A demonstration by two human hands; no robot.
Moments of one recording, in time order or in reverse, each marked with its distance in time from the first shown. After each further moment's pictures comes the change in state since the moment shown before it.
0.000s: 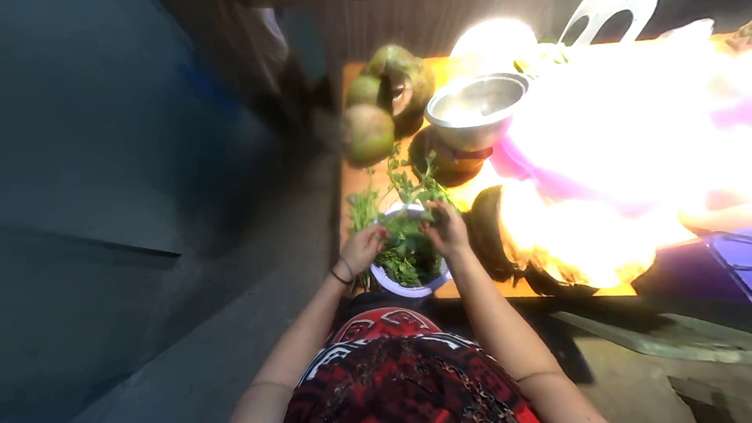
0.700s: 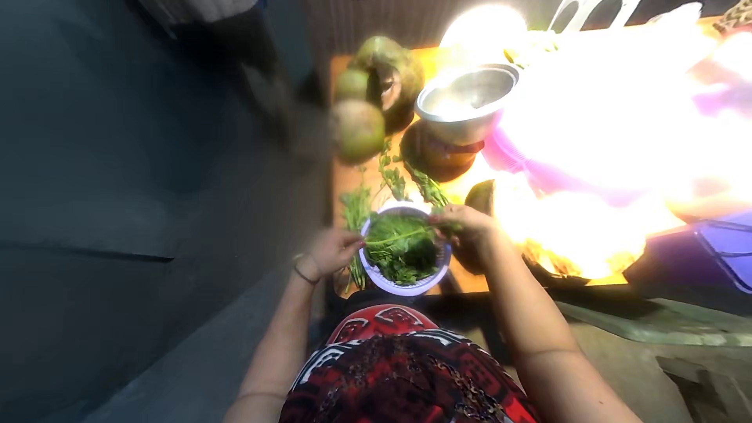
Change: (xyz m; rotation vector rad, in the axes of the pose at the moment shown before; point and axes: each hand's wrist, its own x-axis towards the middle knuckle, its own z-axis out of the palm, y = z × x) left_hand -0.002 0.004 -0.054 0.399 -0.179 0.170; right_hand 0.008 -0.071 -0.035 -0.657 -0.591 0.306
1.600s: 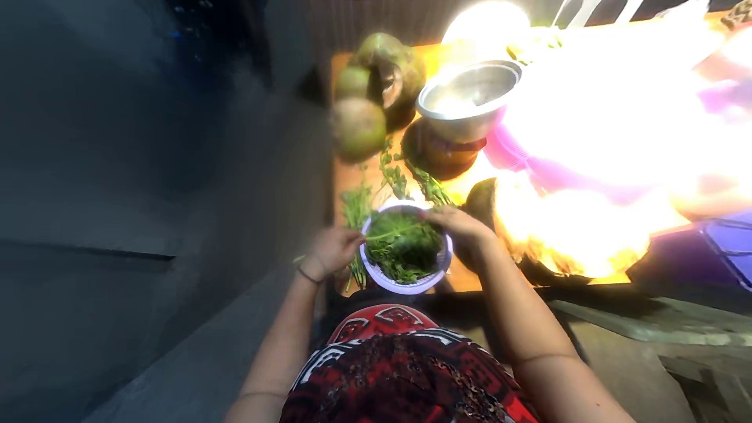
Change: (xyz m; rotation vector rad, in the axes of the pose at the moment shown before) left_hand 0.002 0.010 0.002 0.083 -0.015 -0.134; right_hand 0.007 0.002 0.022 -0.093 0.139 -0.038
